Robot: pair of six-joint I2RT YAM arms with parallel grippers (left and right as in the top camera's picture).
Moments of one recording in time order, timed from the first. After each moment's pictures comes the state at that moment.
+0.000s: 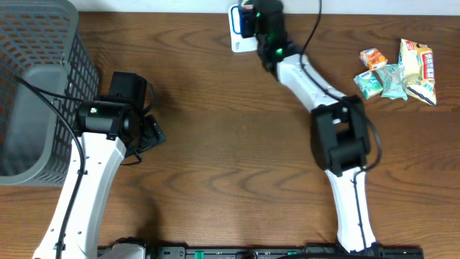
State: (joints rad) left arm -0.11 1.36 1.25 -1.31 -0.21 -0.61; right arm 0.36 2.43 2.00 0.11 0.08 0.15
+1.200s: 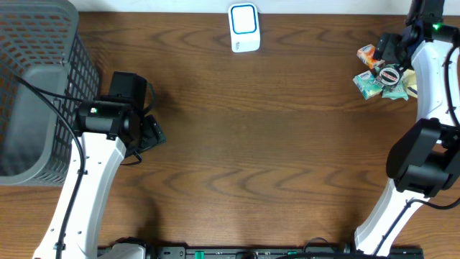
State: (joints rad) left arm -0.11 1.36 1.25 -1.31 -0.21 -0.61; right arm -0.22 2.14 2.00 -0.95 0.24 0.15
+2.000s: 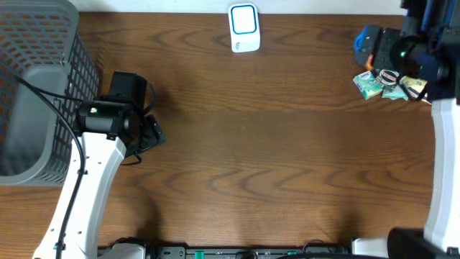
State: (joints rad) left arm -0.11 1.36 1.25 -1.31 -0.21 -0.61; right arm -0.01 1.57 1.97 -1.22 -0.04 0.17
